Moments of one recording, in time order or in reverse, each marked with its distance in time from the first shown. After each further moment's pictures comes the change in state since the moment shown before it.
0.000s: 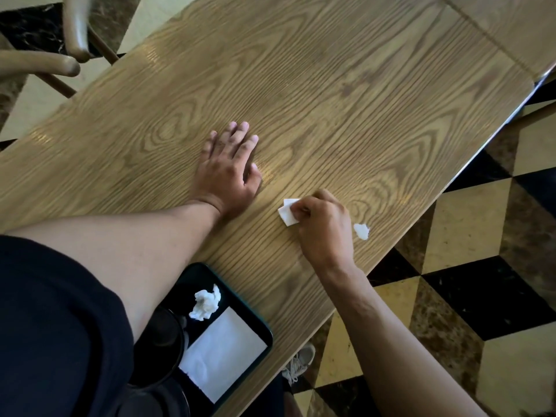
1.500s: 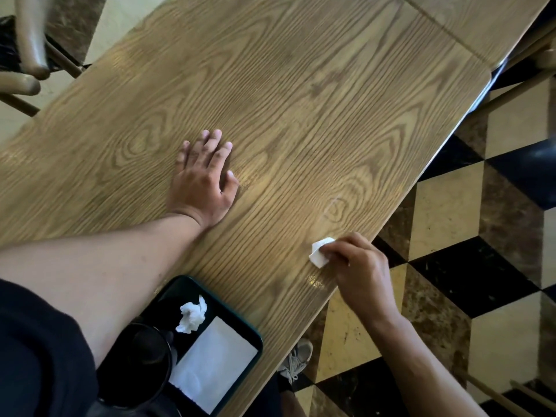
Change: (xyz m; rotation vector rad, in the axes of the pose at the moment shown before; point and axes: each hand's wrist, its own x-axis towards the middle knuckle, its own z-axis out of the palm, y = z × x) left_hand -0.002 -0.001 0.000 -0.002 0.014 -0.009; right_hand -0.069 0.066 -0.050 -0.076 0.044 -0.038
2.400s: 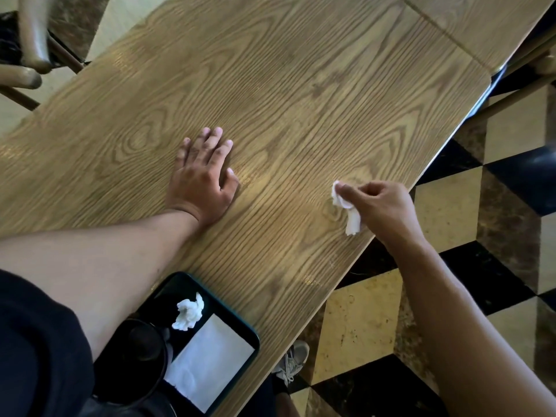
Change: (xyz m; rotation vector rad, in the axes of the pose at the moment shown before) left_hand 0.001 0.000 0.000 -0.014 -0.009 0.004; right_hand 0.091 -0.013 -0.048 0.300 -0.043 0.521
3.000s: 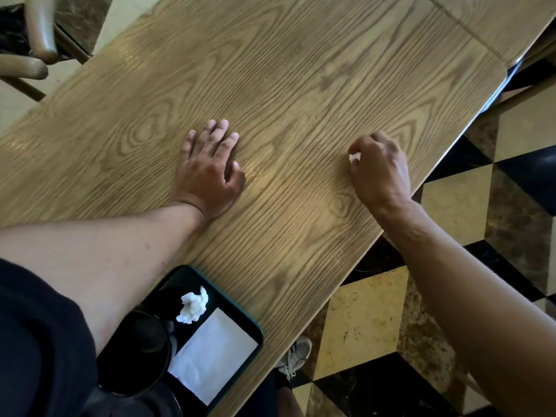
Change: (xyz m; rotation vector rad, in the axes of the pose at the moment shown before) left_hand -0.001 0.001 0.001 0.018 -0.008 -0.003; right_hand 0.057 -0.011 0.022 -0.586 0.204 -0.497
